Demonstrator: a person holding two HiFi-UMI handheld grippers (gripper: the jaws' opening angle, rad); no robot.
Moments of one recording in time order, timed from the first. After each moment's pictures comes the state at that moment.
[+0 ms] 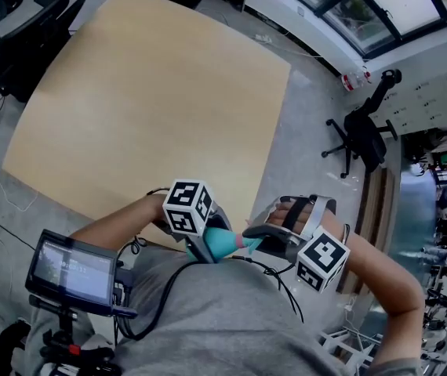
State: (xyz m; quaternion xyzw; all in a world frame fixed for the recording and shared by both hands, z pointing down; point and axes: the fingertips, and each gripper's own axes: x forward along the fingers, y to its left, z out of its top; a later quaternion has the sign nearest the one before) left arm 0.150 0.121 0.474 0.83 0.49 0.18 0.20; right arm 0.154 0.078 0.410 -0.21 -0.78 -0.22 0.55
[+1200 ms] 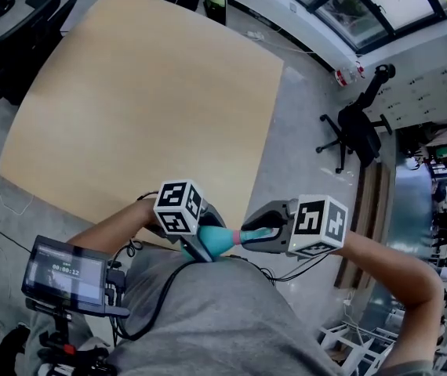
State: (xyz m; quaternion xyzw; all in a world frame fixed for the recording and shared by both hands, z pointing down) left arm 0.157 0.117 0.472 0.84 0.45 0.17 0.23; right arm 0.153 0.065 0.399 -0.02 -0.82 0.29 0.50
